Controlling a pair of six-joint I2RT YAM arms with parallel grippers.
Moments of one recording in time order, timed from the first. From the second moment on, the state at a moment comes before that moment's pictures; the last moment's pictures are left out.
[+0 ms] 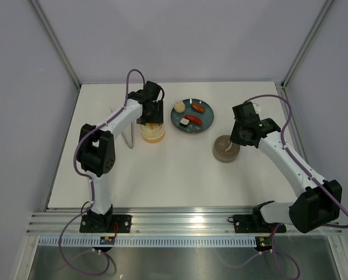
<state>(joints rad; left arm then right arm) -0.42 1.98 1.69 -0.79 -0.16 -0.38 0.36 1.31 1.16 -0.84 0.25 0.60</state>
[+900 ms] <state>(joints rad) -0.42 2.04 1.69 -0.78 -0.16 -0.38 0.36 1.31 1.16 -0.84 0.25 0.60</state>
